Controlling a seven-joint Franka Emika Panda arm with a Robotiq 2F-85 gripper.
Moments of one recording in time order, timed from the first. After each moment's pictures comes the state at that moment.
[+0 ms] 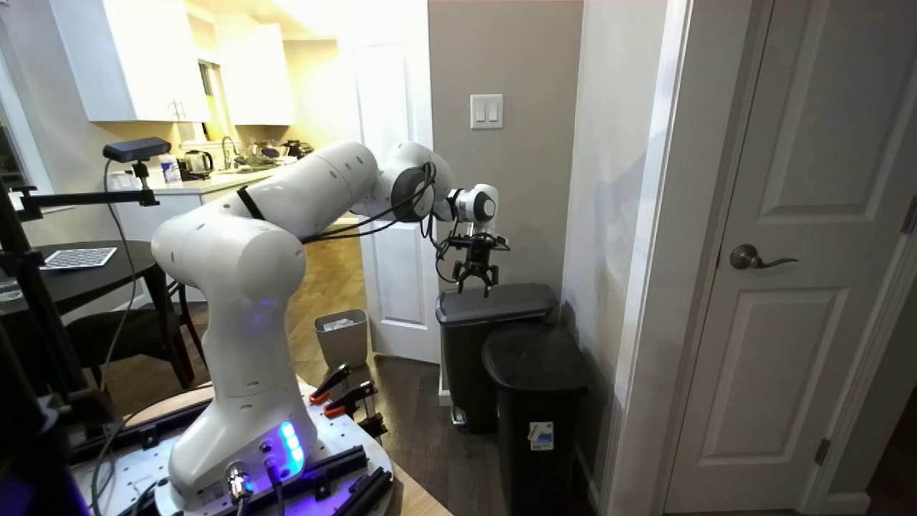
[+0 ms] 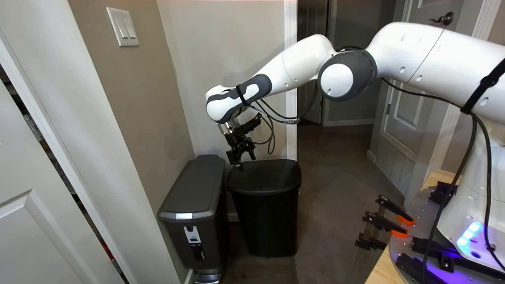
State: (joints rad) arm 0.21 1.20 0.05 -0.82 -0.09 1.65 0.02
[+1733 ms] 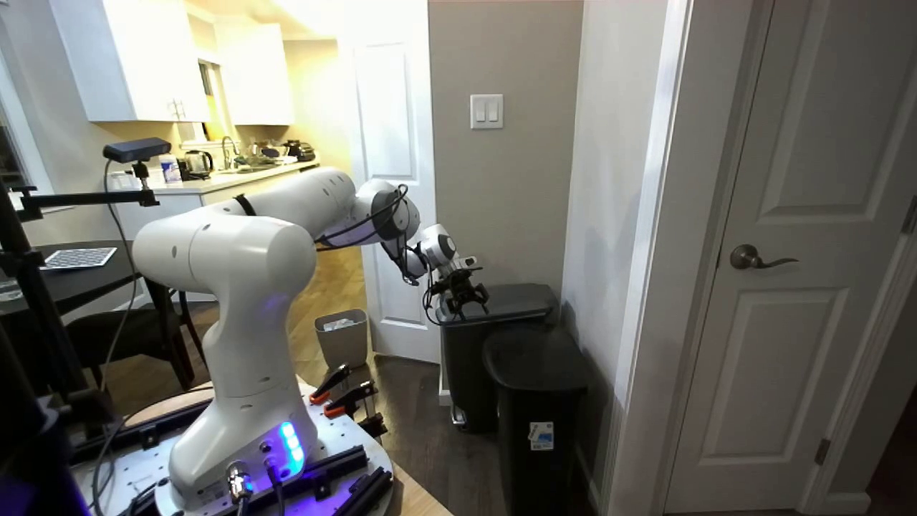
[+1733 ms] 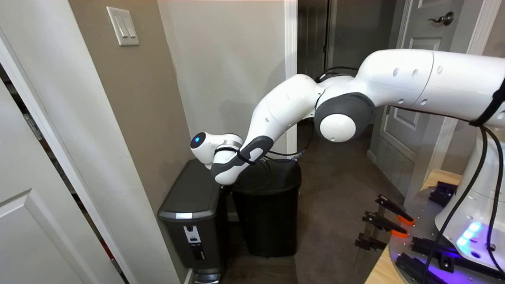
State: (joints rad) arm 0.49 1.39 -0.19 -0.87 -0.38 2.15 0.26
